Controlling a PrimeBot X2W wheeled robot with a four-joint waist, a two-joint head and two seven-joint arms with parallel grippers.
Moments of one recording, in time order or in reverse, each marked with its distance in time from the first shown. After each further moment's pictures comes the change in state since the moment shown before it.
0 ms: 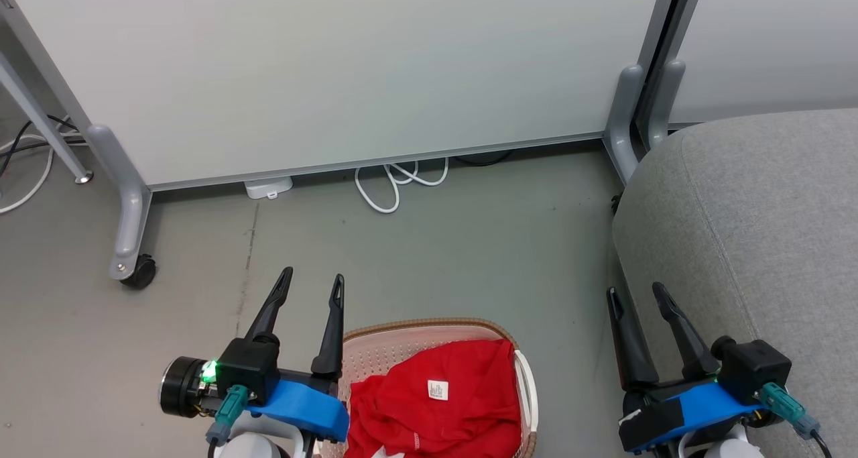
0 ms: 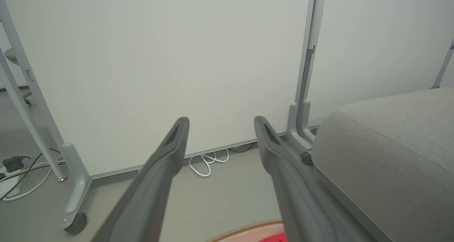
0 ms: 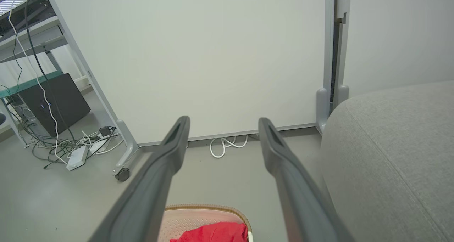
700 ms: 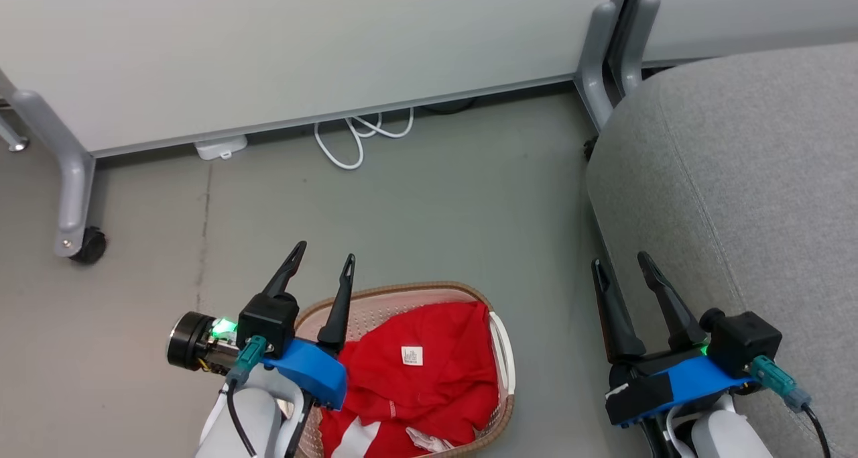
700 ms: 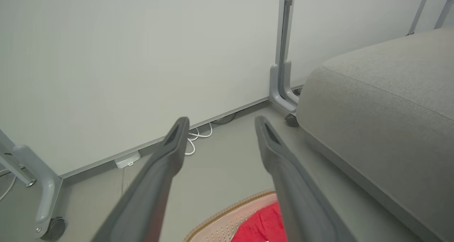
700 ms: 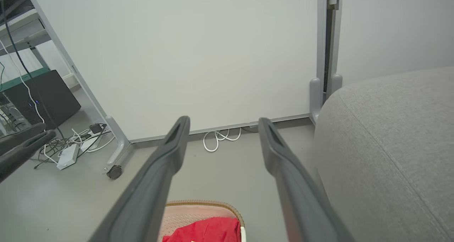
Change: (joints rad) left arm -0.154 0.019 -0.034 0.189 0.053 -0.041 0.000; right arm -0.061 0.000 0.036 -0.002 0.012 0.000 -0.001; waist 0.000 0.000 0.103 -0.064
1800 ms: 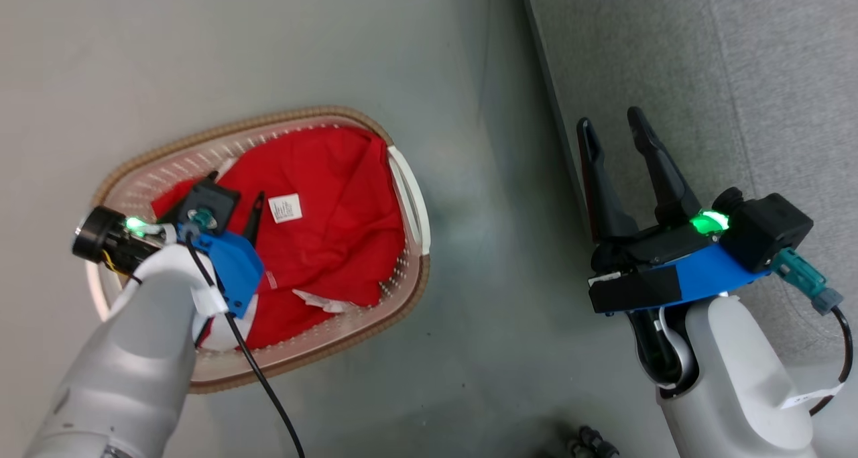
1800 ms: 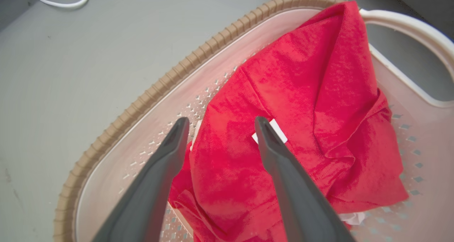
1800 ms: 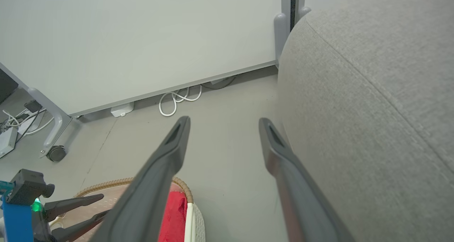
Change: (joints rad) left arm -0.541 0.148 -0.267 0.706 -0.057 -0.009 0.004; right arm -0.271 -0.002 0.063 -0.074 0.090 0.000 0.000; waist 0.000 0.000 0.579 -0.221
